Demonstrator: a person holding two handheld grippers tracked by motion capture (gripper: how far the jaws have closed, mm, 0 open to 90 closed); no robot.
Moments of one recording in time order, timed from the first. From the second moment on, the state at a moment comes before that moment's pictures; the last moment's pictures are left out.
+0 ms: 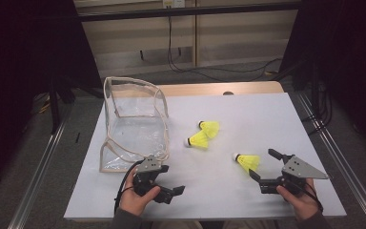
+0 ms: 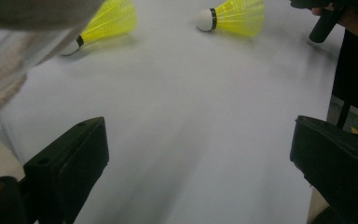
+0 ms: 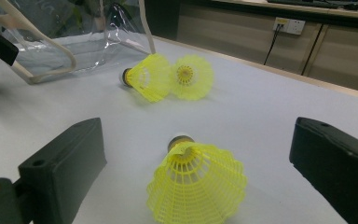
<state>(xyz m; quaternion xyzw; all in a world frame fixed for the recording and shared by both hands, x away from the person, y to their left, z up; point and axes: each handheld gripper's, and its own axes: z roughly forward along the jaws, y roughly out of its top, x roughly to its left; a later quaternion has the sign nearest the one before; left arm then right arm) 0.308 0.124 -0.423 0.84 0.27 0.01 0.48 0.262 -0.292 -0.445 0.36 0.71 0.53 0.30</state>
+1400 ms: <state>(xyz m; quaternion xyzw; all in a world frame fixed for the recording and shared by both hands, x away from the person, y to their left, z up) 0.314 0.154 -0.424 0.83 0.29 0.03 0.48 0.262 -0.291 -0.446 0.36 0.71 0.53 0.30</state>
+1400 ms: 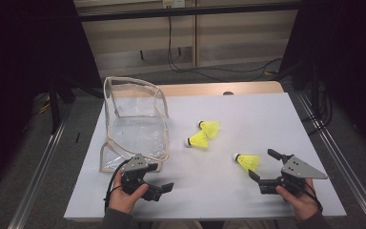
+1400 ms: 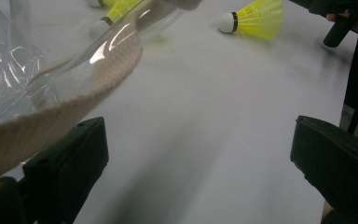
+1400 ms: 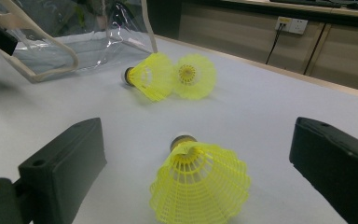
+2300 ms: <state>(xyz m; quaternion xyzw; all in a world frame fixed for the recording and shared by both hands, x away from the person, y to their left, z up) 0.312 0.177 -0.424 0.82 0.30 0.04 0.48 0.262 -0.290 -0.446 0.36 0.71 0.53 0.30</state>
